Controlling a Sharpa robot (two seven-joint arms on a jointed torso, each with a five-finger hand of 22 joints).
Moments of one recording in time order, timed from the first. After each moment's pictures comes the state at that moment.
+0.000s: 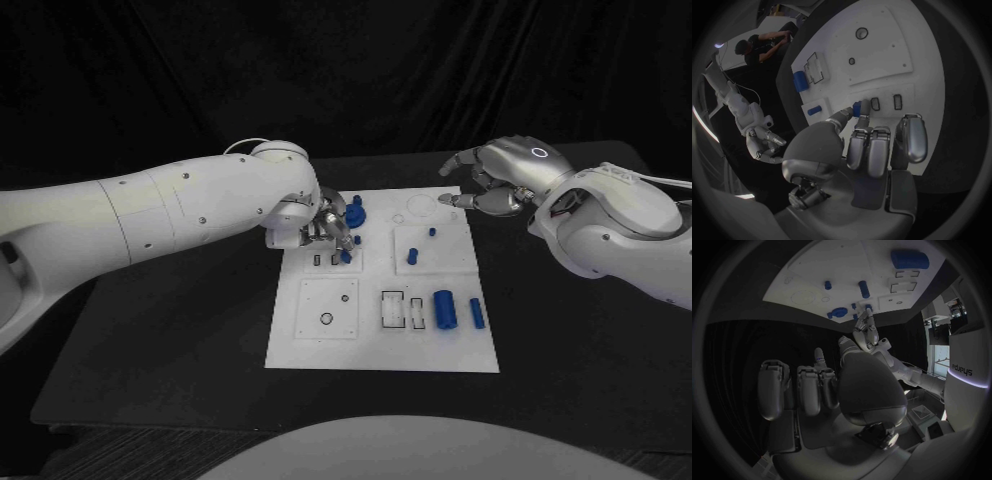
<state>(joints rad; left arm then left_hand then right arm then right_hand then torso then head) 1.40 -0.46 -0.21 1.22 -0.89 0.37 -0.53 1.07 0.12 0.30 -0.06 0.31 1.02 0.08 0.22 0.63 1.47 0.01 1.57 1.31 1.47 -0.03 1.57 1.31 0.05 1.33 0.08 1.38 1.31 1.37 -0.99 -0.21 1.67 -1.68 -0.48 -0.14 1.29 -0.03 0.01 0.27 0.33 0.72 0.10 0.27 0.19 1.47 0.00 1.57 1.31 1.46 -0.06 1.57 1.31 0.02 1.47 0.05 1.45 1.31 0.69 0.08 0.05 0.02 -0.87</state>
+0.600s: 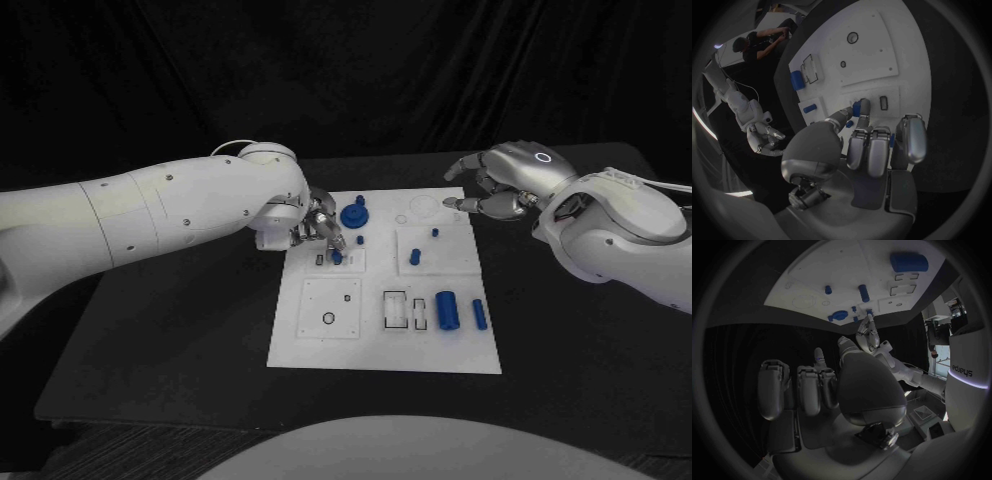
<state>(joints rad) 1.40 -0.52 -0.21 1.26 -0.89 0.34 -0.55 1.06 0.10 0.34 -0.07 0.31 1.03 0.08 0.22 0.64 1.47 0.01 1.57 1.31 1.46 -0.03 1.57 1.31 0.05 1.33 0.08 1.38 1.31 1.36 -1.00 -0.21 1.66 -1.68 -0.47 -0.15 1.30 -0.02 0.01 0.26 0.34 0.73 0.10 0.27 0.19 1.47 0.00 1.57 1.31 1.46 -0.06 1.57 1.31 0.02 1.47 0.05 1.45 1.31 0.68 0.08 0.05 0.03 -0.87</state>
